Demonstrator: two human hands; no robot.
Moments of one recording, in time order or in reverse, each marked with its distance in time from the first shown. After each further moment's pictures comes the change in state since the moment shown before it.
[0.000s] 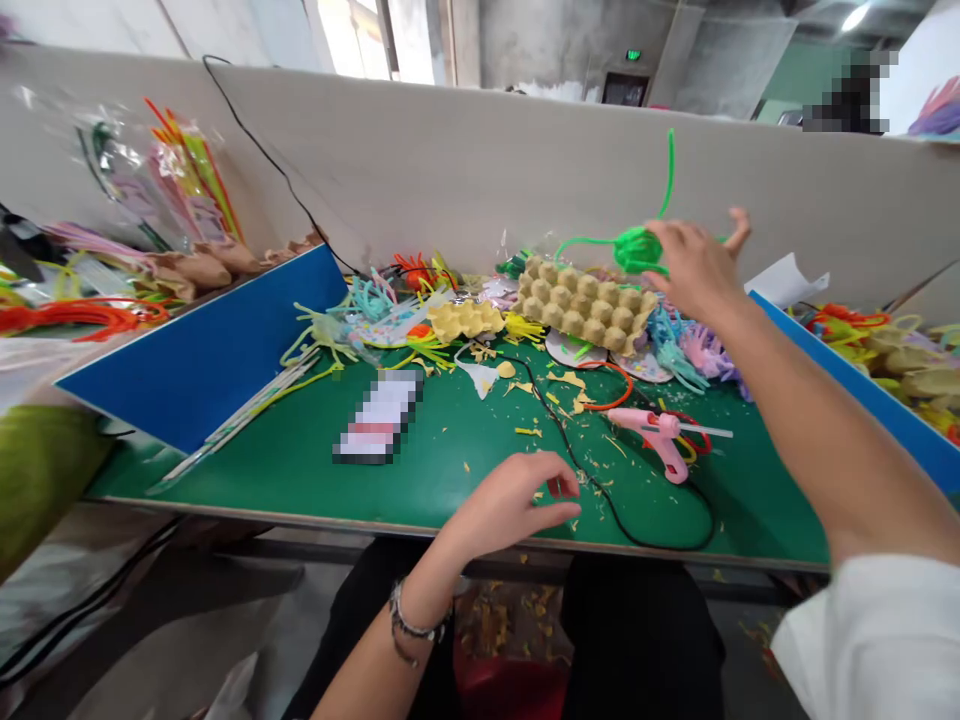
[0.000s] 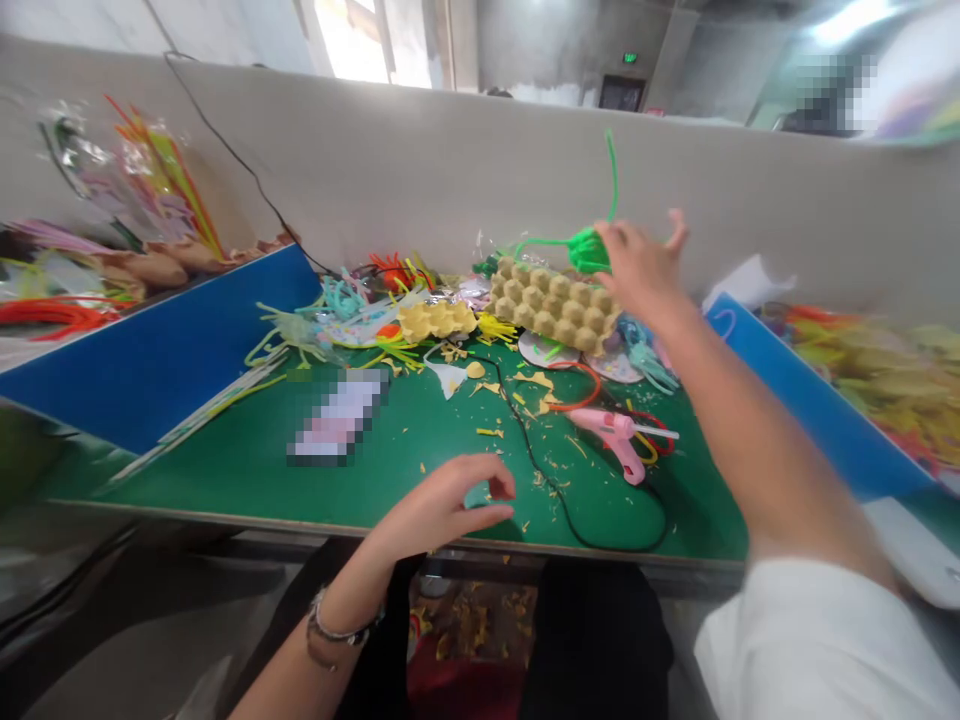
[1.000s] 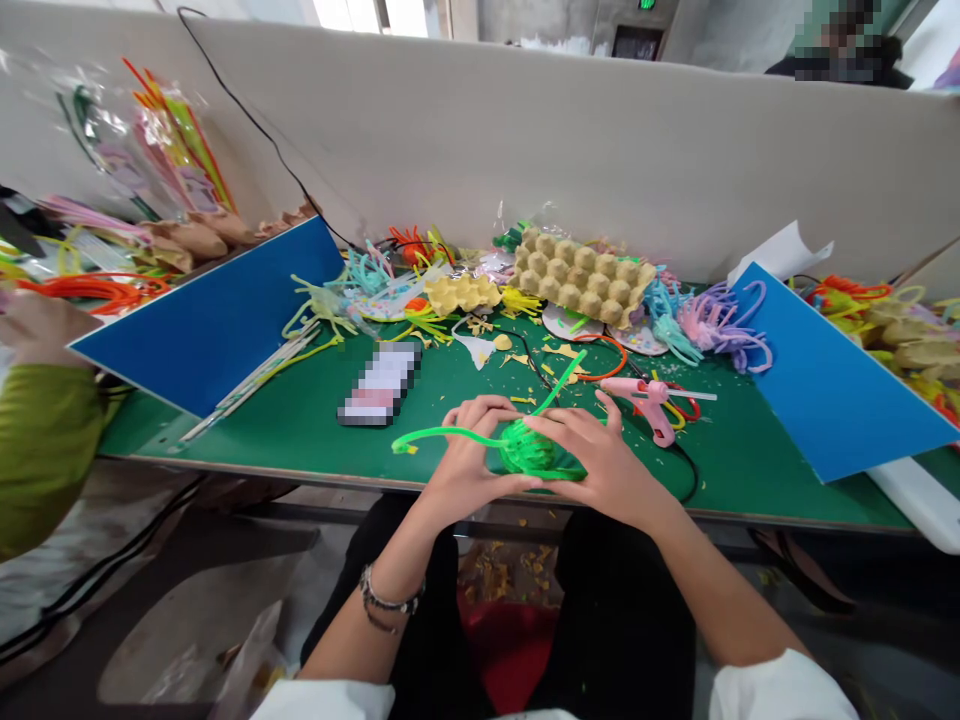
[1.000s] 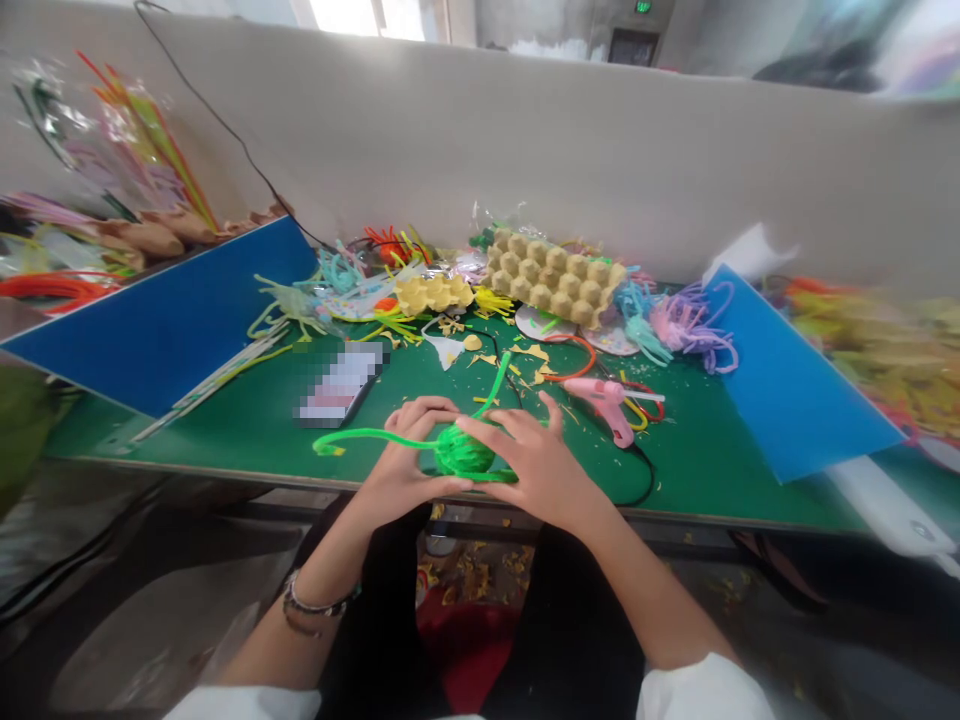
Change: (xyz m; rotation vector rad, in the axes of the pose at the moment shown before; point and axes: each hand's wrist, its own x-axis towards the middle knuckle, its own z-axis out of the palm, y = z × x) left_hand -0.034 -0.015 0.001 0.350 0.401 -0.028; right_hand -0.201 -0.122 0.001 0.691 -0.295 -0.389
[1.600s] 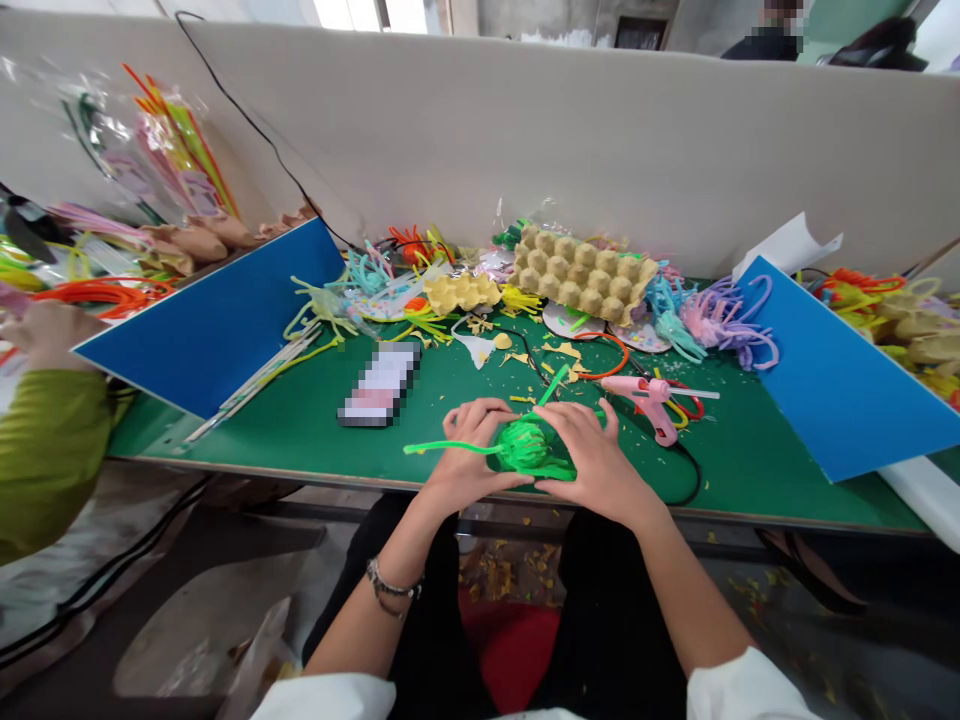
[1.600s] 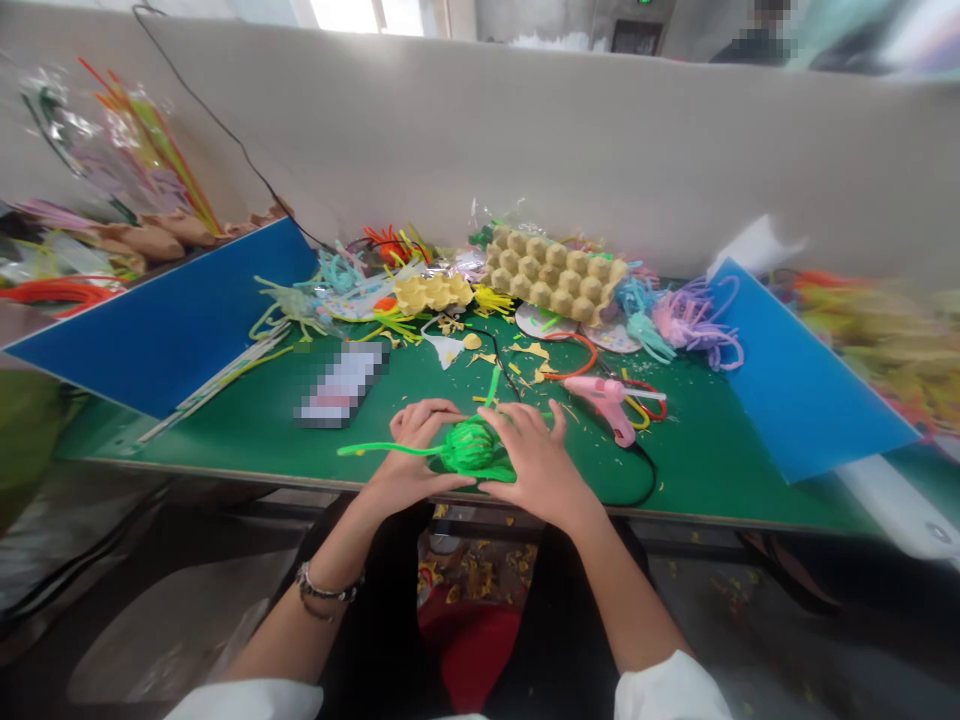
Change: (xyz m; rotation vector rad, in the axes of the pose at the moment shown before) left_hand 0.001 -0.023 0.016 0.151 -0.096 -0.043; right_hand -0.004 0.009 0.023 0.004 -0.015 0.177
